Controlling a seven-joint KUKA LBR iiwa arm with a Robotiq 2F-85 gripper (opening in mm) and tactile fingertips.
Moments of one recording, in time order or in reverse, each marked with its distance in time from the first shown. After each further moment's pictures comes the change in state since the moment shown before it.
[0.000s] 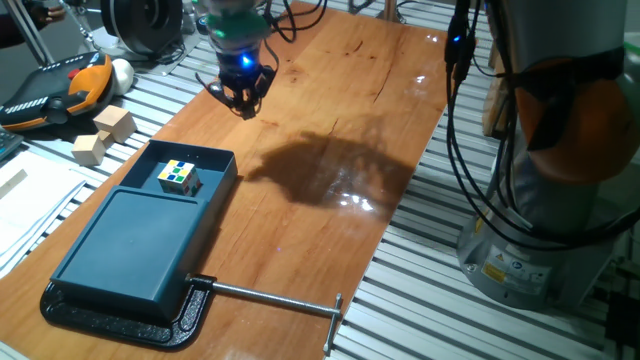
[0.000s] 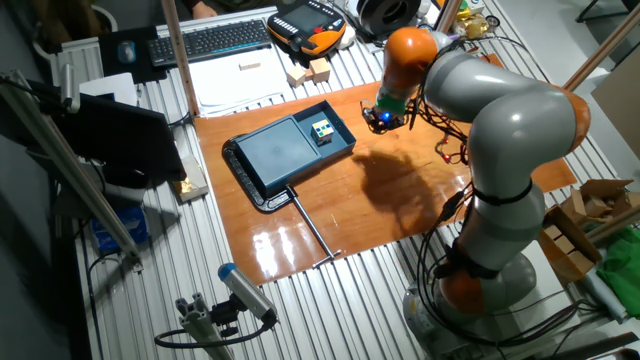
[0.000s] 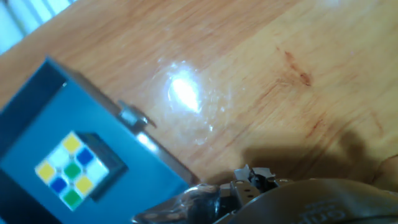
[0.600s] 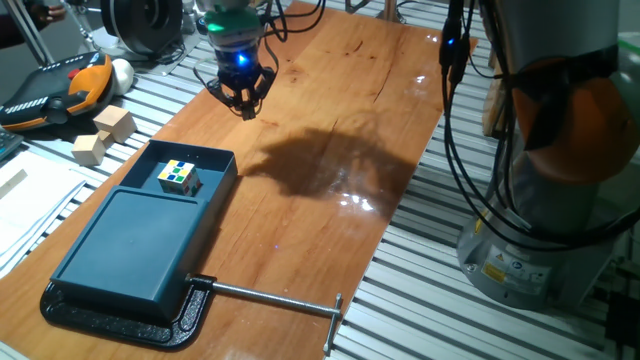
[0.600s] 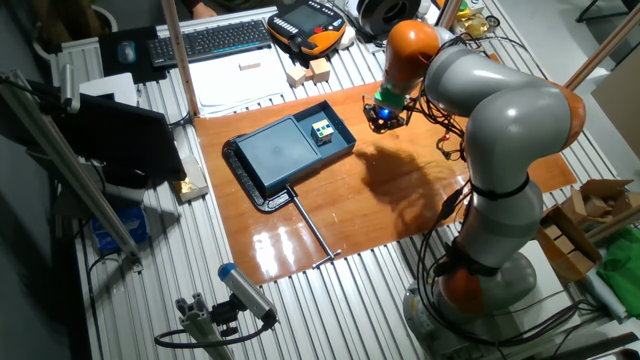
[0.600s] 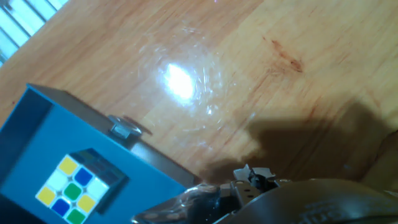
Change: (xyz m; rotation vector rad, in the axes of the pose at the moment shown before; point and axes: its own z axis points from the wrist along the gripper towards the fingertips) arm 0.000 -0.002 0.005 -0.002 0.040 0.084
